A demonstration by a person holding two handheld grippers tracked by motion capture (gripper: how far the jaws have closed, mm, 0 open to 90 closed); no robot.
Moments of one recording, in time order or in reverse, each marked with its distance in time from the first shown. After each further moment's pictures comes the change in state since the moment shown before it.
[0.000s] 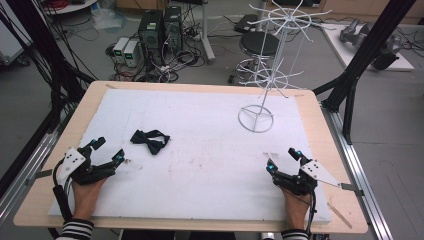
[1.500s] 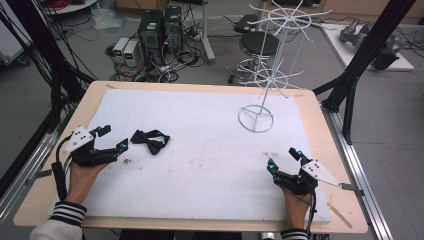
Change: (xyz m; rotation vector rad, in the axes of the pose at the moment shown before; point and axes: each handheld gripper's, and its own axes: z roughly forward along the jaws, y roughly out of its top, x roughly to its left) left arm 0.011 0.046 0.037 0.219 -0.072 0.041; right arm -0.001 0.000 0.000 -0.002 -0.009 0.018
